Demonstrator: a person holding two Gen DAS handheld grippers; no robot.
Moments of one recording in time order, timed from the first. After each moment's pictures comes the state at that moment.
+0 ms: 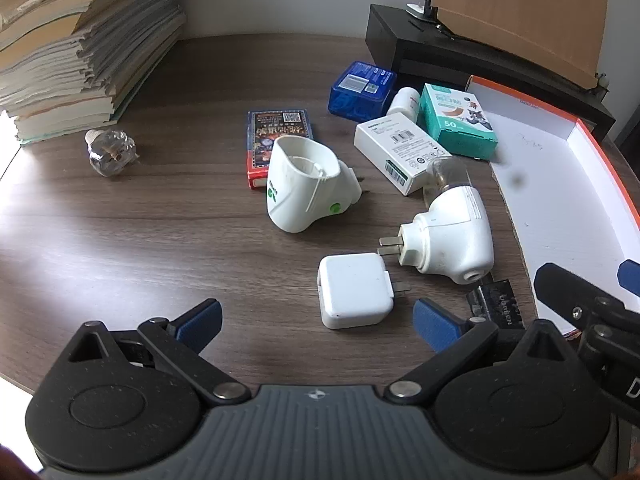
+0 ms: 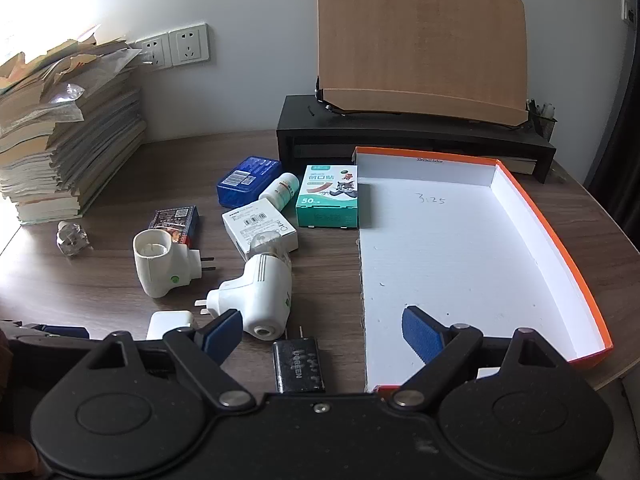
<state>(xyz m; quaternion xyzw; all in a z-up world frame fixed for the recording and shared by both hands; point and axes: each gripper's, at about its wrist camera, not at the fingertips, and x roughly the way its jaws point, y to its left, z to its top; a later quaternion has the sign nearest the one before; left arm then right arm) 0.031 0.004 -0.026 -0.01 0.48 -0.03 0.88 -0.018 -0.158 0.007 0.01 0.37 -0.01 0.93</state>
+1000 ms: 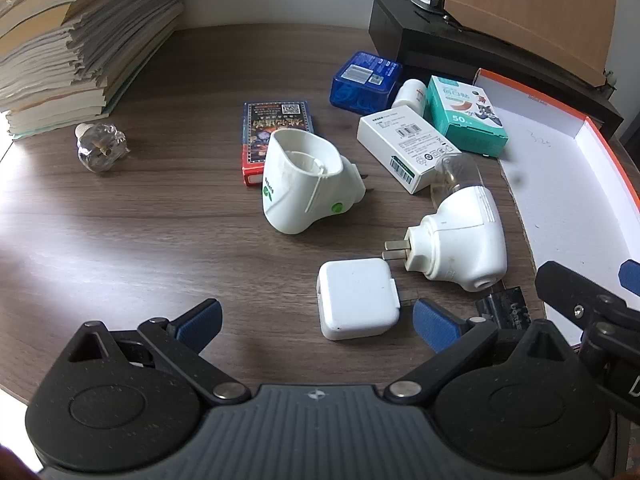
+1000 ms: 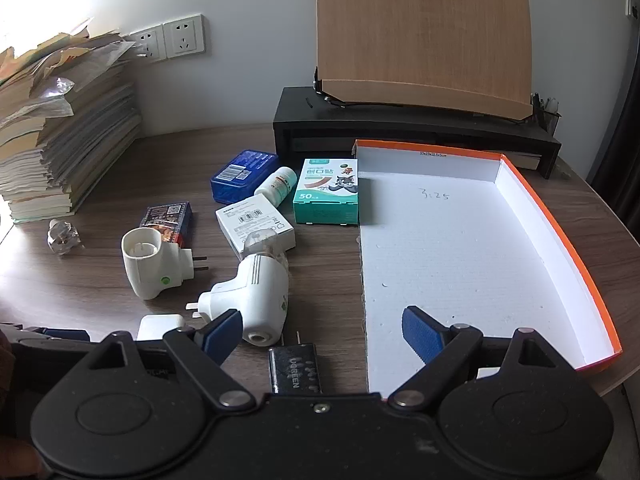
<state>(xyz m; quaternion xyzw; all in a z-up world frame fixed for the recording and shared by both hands) 0.043 0.005 -0.036 -0.01 0.49 -0.03 0.87 -0.005 -0.160 -0.002 0.02 0.38 -0.02 0.93</state>
